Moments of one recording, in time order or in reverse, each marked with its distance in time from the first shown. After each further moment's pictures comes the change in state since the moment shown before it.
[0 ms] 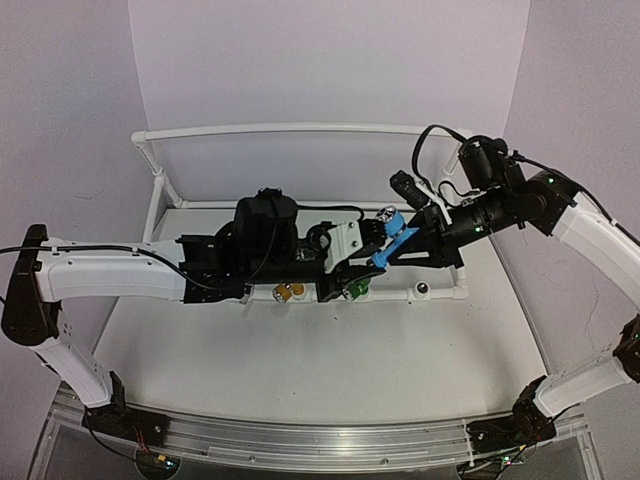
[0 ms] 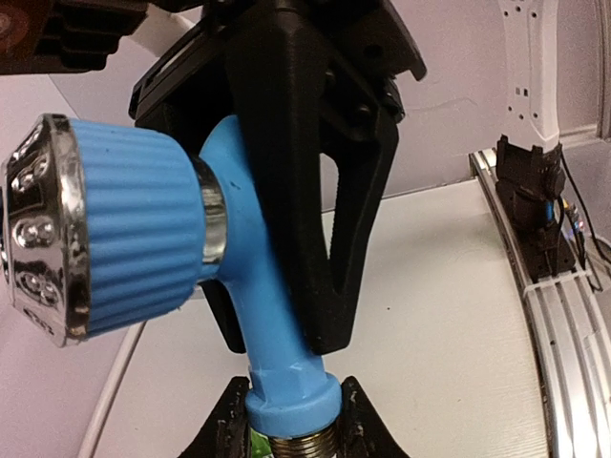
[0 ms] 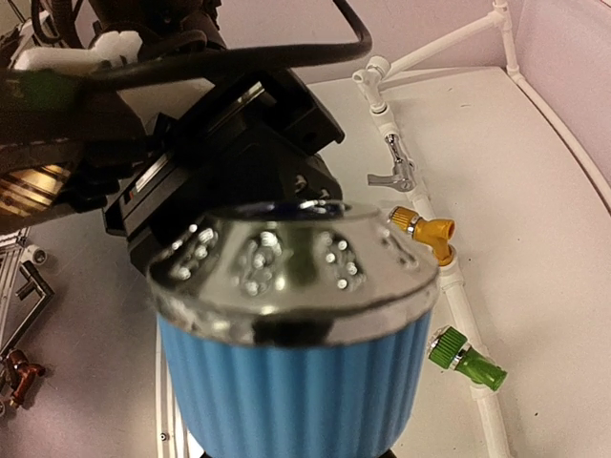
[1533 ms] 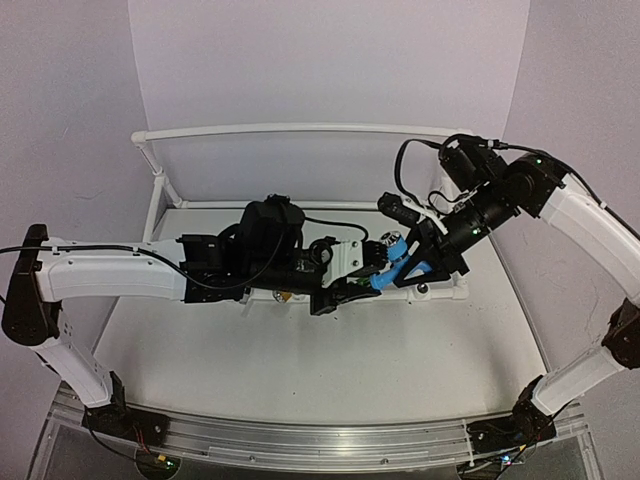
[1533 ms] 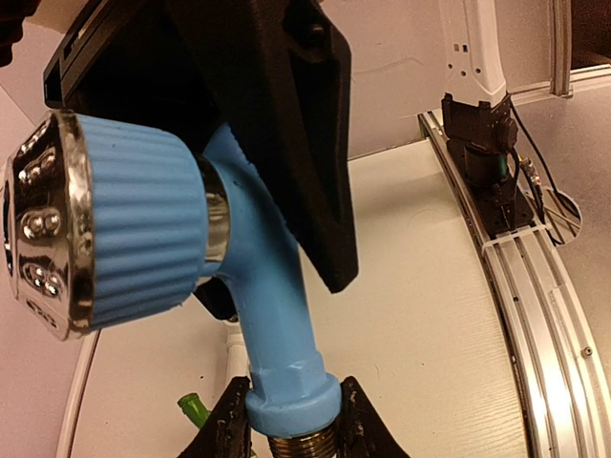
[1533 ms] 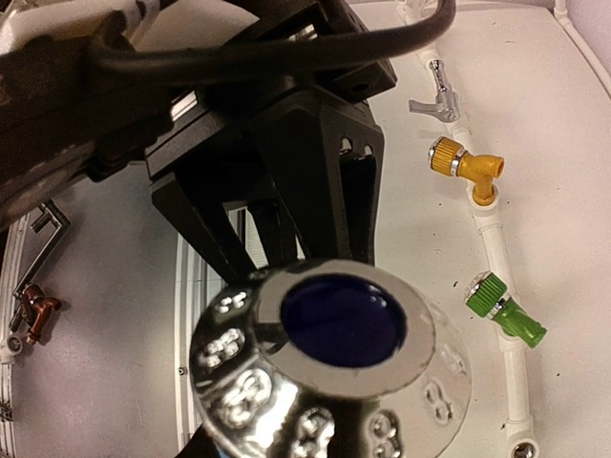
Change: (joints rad) left arm -0.002 0.004 0.007 -0.134 0.088 0.043; right arm 0.047 0.111 0.167 -0.327 0.067 -0.154
